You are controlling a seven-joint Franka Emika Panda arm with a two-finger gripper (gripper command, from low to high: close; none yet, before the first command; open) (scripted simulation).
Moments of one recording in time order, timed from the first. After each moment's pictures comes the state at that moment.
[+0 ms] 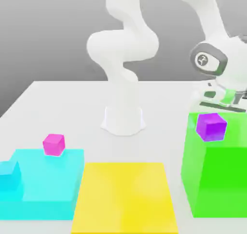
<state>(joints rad) 0.27 -0.06 0.74 -2.82 0.16 2.65 1.91</state>
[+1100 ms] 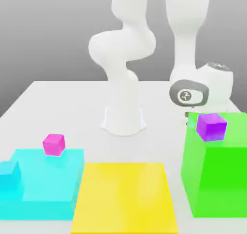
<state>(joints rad) 0.61 0.26 0.15 -2.83 -0.67 3.08 2.77</state>
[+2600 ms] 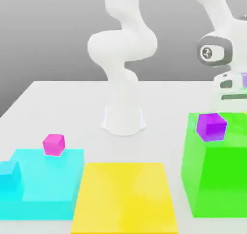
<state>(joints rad) 0.44 -0.12 0.53 -2.63 0.24 2.77 1.69</state>
